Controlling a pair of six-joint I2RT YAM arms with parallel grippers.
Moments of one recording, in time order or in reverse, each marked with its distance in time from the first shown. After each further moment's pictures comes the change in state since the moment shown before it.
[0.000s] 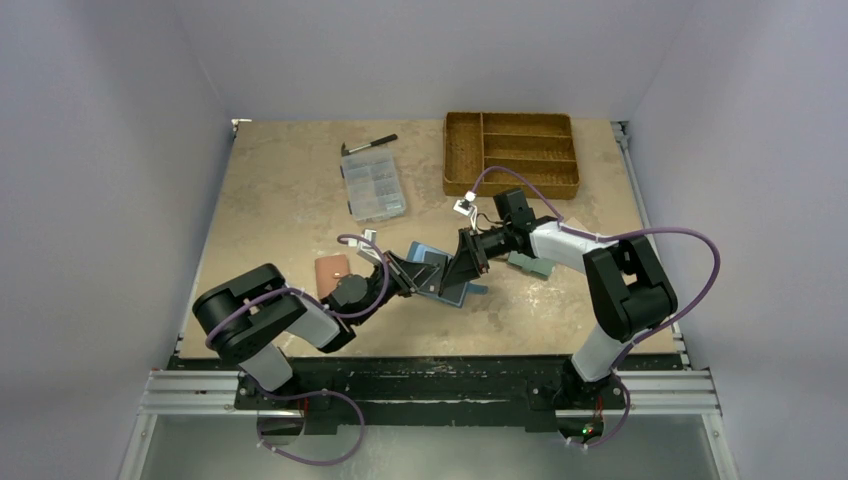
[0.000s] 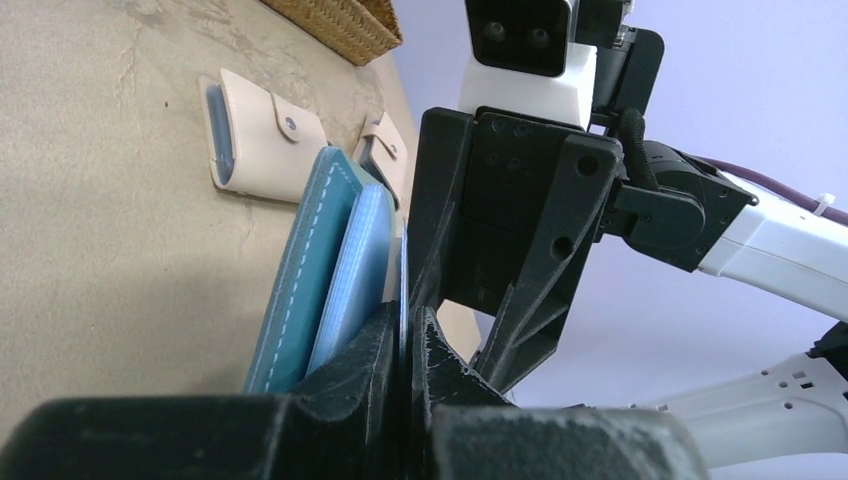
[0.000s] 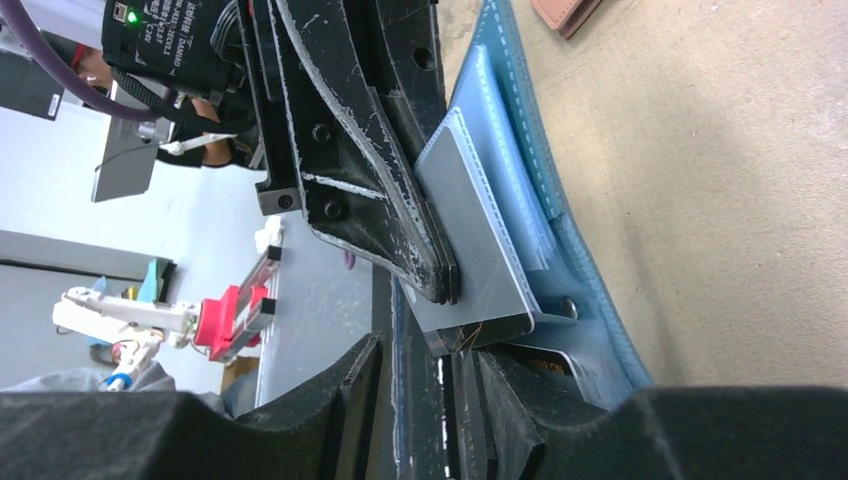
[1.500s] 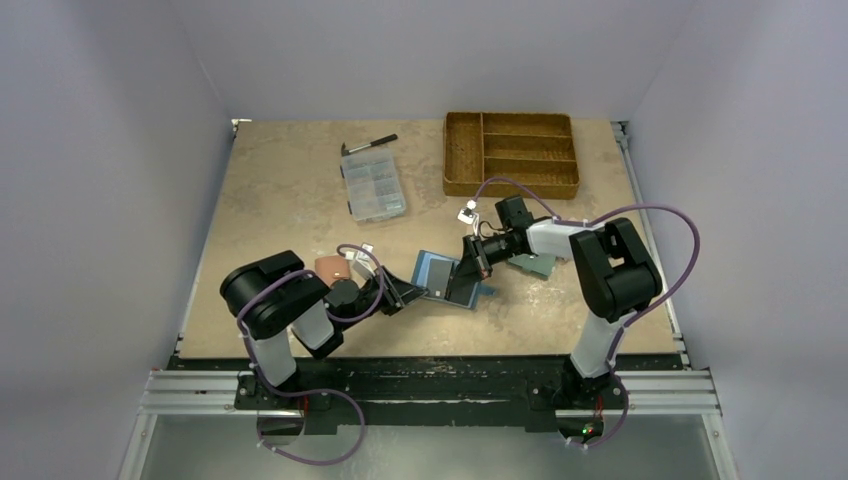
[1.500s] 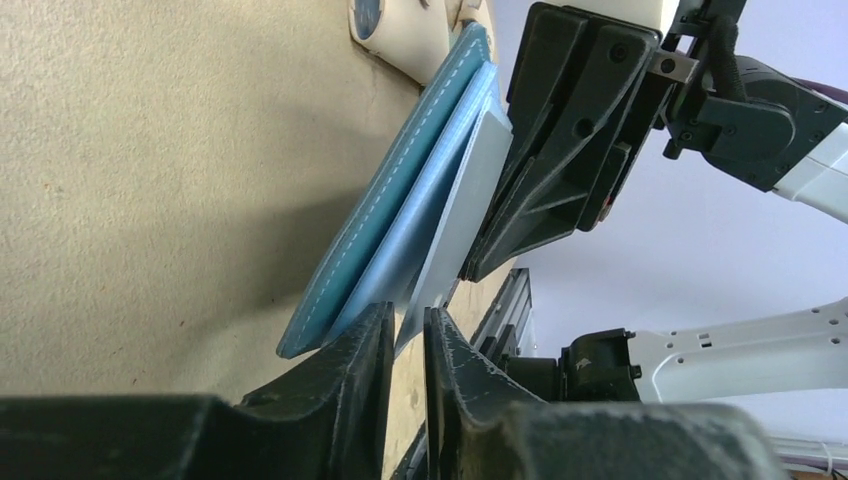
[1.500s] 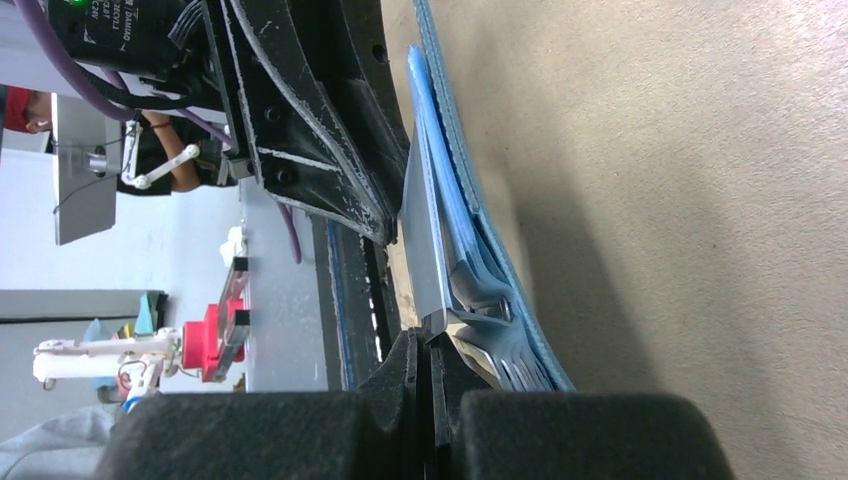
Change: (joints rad) left arm 0.116 0.181 -0.114 0.098 0.243 -0.105; right arm -0.047 0.129 0.008 -0.077 0.100 -0.080
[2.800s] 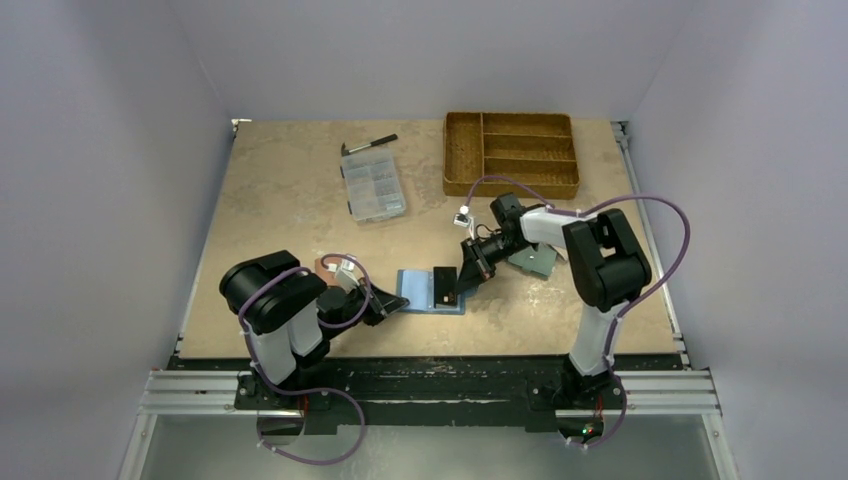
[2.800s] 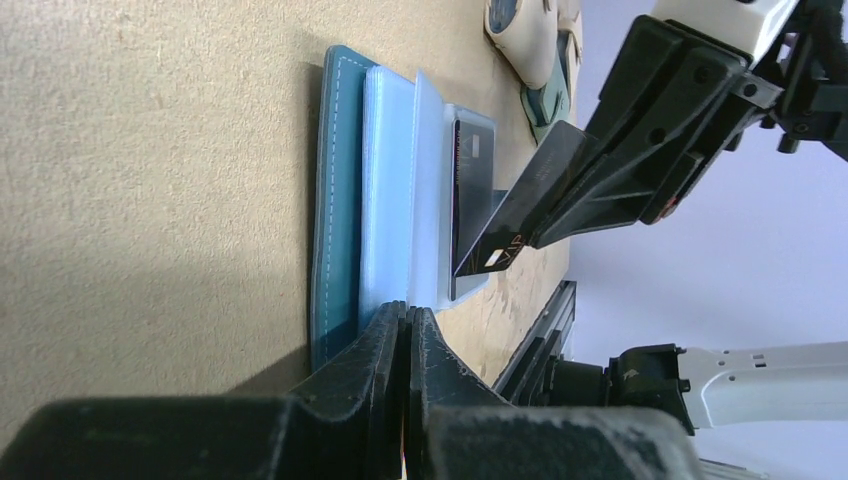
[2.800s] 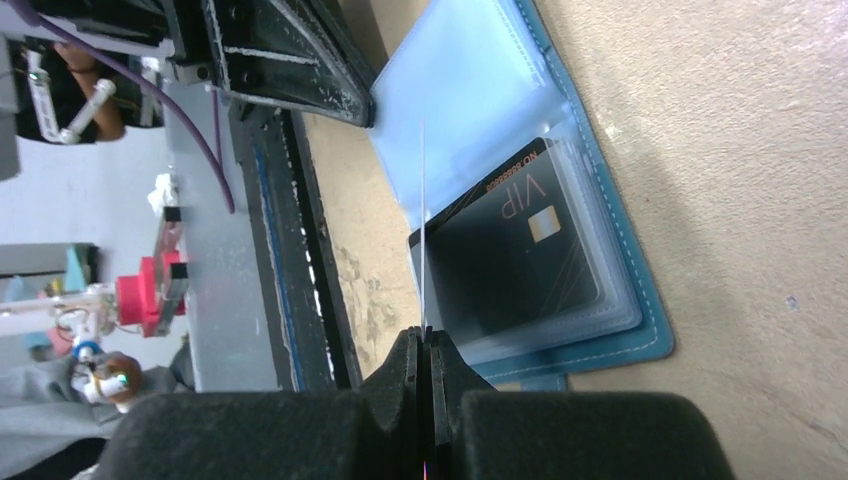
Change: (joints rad) left arm 0.079 0.024 -0.121 0.001 0.009 0.000; right arm 0.000 0.095 0.135 -0.315 0.125 -0.298
